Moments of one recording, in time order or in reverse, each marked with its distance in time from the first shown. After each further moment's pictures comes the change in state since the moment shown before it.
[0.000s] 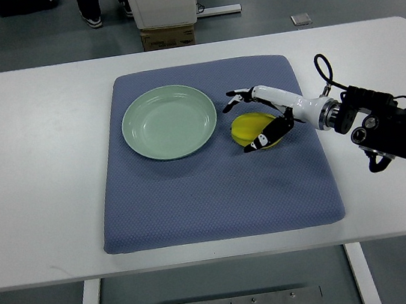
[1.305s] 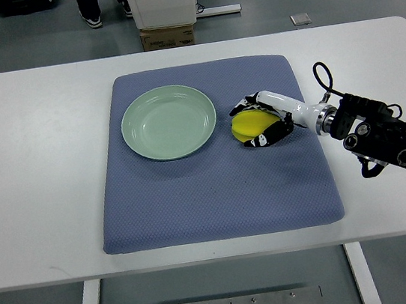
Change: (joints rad) left arm 0.000 0.000 0.000 0.000 0.000 0.000 0.000; right arm -0.026 0.056 -0.002 -0.086 0.000 -0.037 -0.043
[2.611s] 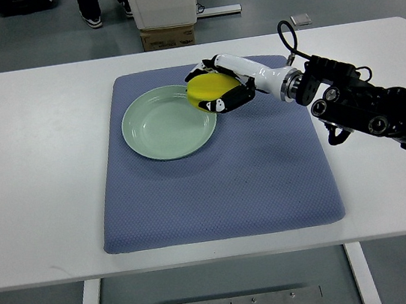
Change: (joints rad) left arm 0.000 0.000 0.000 0.000 0.000 0.000 0.000; right arm 0.172 0.114 0.007 -0.021 0.038 0.025 0.021
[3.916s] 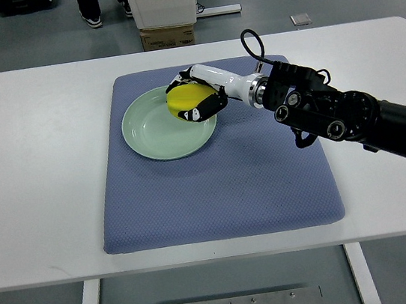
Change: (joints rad) left arm 0.000 0.000 0.000 0.000 0.000 0.000 0.000; right arm 0.042 0.149 -0.059 -0.131 0.026 0.003 -0.107
